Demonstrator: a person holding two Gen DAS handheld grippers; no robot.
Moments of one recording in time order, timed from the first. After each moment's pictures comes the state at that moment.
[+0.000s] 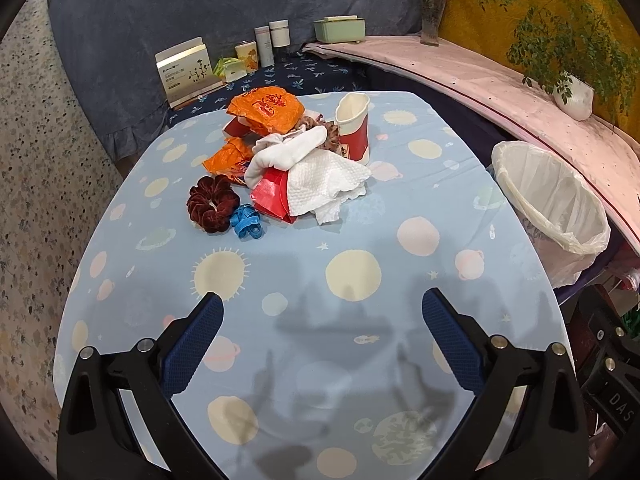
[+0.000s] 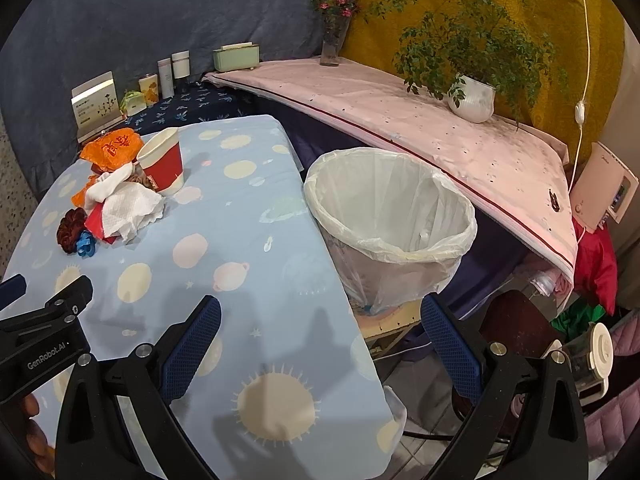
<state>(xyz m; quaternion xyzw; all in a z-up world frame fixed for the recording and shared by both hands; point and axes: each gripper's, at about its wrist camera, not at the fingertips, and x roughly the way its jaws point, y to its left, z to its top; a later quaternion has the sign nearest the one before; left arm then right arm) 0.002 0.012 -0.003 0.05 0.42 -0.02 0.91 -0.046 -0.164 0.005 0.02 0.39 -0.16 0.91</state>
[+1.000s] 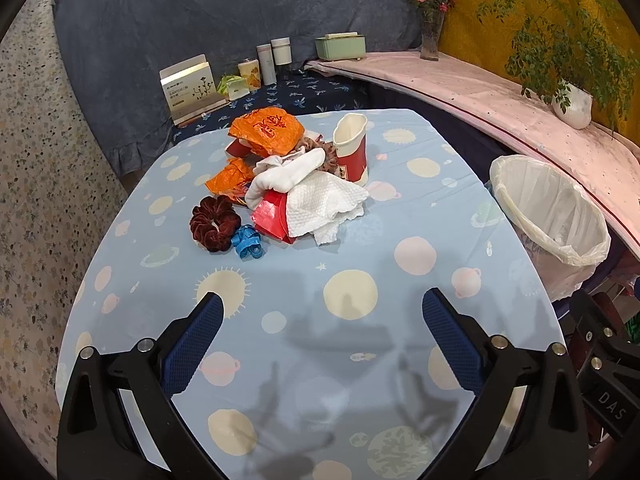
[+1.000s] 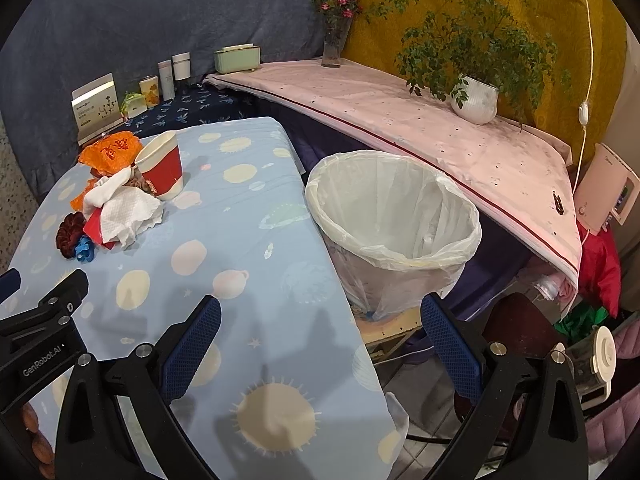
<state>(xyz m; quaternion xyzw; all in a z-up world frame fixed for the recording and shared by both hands) 0.003 0.005 0.003 0.06 0.39 -0.02 0.92 -0.038 -0.169 0.003 0.02 0.39 -0.15 0.91</state>
